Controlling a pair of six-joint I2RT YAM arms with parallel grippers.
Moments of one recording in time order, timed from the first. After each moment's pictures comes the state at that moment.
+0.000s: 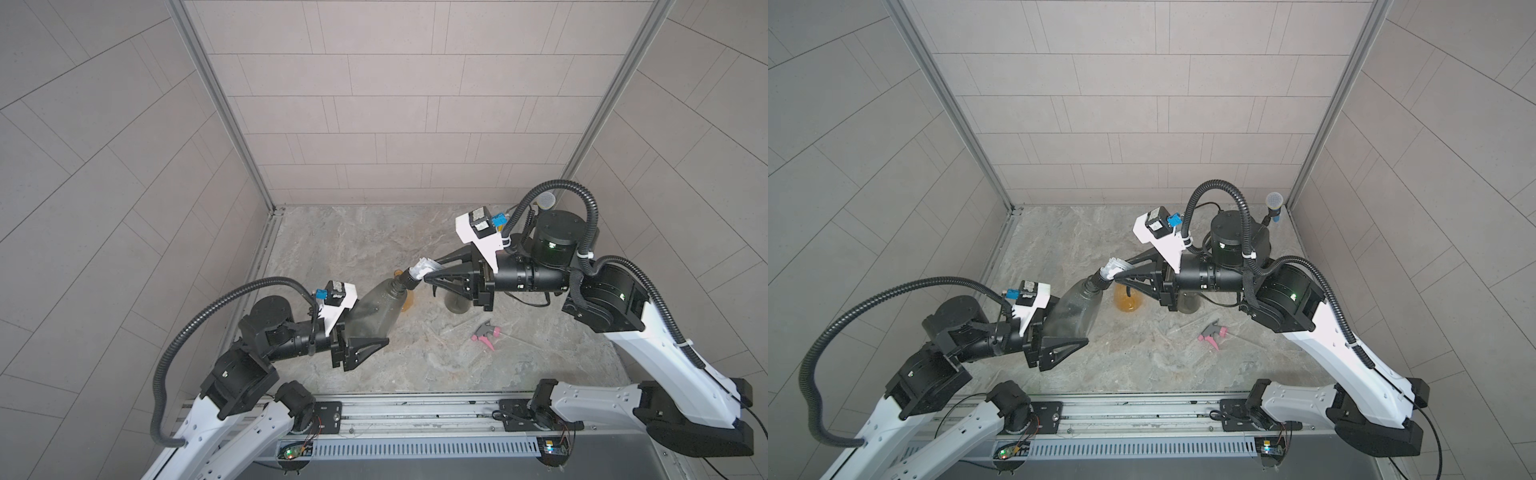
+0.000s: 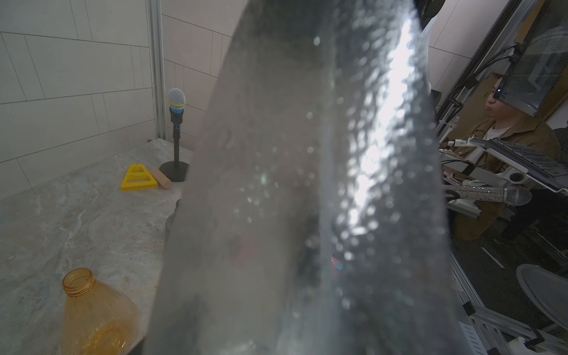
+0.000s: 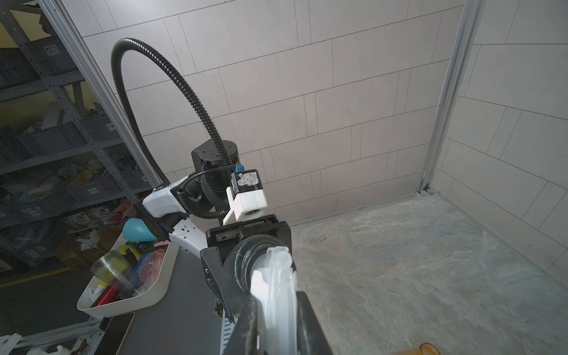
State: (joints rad) left arm -0.62 0.52 0.86 -0.49 0.72 -0.14; right arm 0.87 1.15 1.66 -0.66 -0.53 0.10
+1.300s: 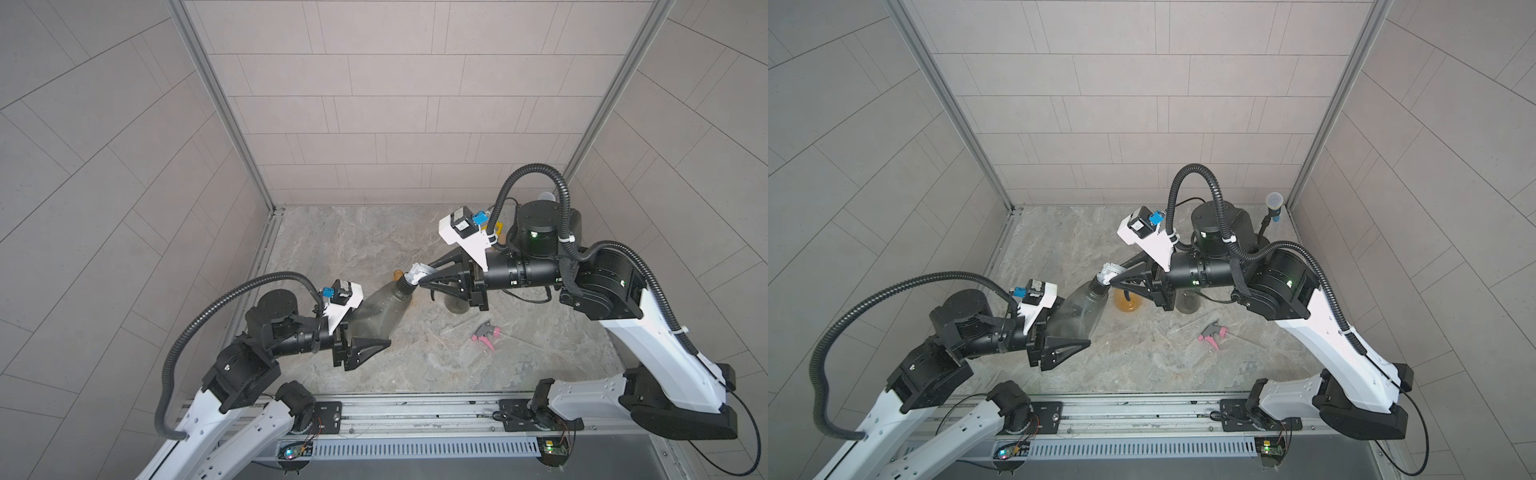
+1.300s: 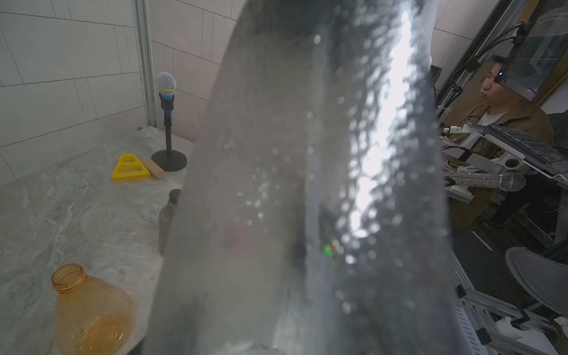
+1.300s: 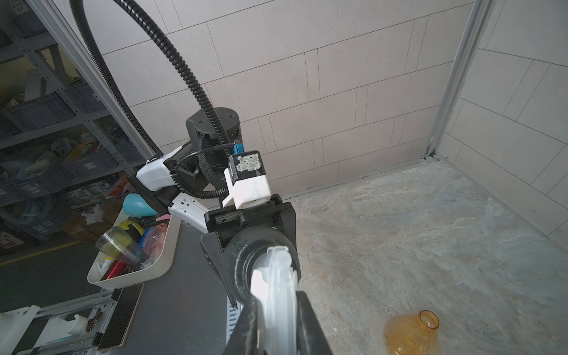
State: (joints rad) left arm -0.64 0.57 0.90 -0.55 0.73 -0.10; right arm 0.92 1.27 1.87 -0.90 -0.49 0.05
